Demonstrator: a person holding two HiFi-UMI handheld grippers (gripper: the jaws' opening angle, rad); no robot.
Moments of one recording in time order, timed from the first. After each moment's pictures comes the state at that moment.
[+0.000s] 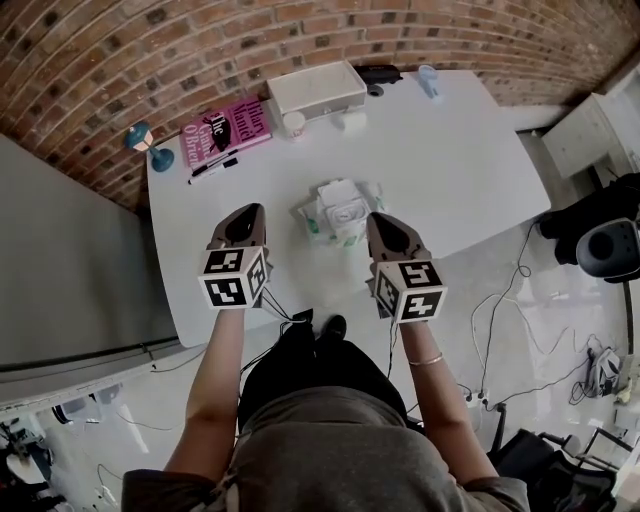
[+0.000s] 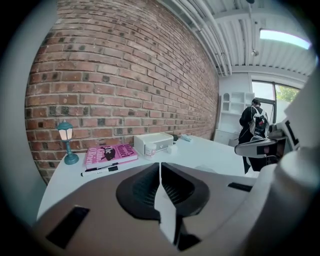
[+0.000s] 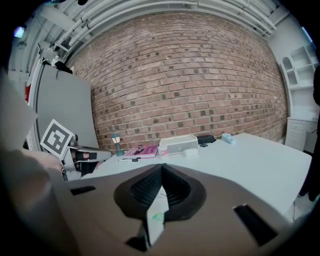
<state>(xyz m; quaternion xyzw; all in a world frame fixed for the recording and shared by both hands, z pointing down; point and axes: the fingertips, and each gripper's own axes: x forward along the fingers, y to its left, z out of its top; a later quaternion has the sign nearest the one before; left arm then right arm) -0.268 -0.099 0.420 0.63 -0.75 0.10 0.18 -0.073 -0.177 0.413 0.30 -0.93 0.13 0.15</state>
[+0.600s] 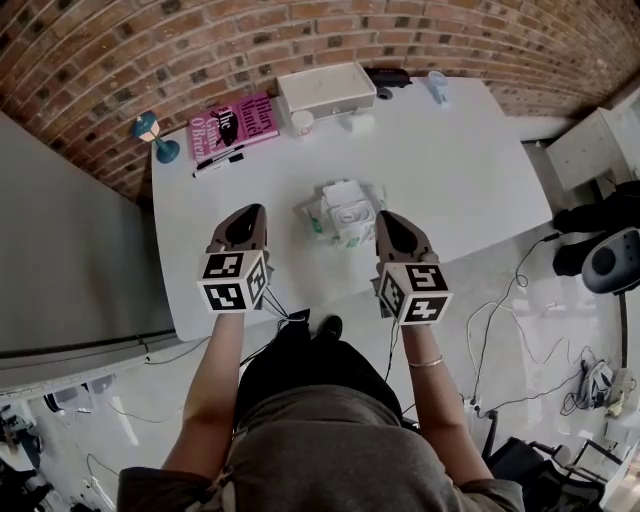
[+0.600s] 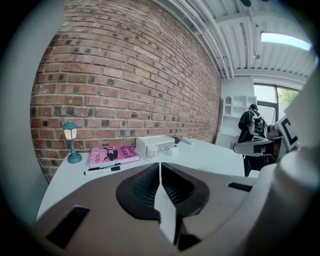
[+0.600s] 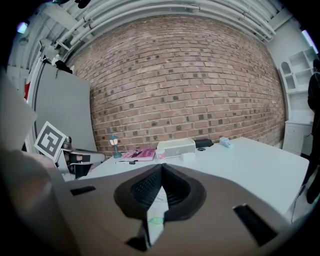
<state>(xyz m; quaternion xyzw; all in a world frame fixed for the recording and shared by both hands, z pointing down) -0.269 -0.087 0.414 0.62 -0.76 0.08 0.18 -0.070 -0.183 0.402 0.31 -0.93 0.11 0.14</state>
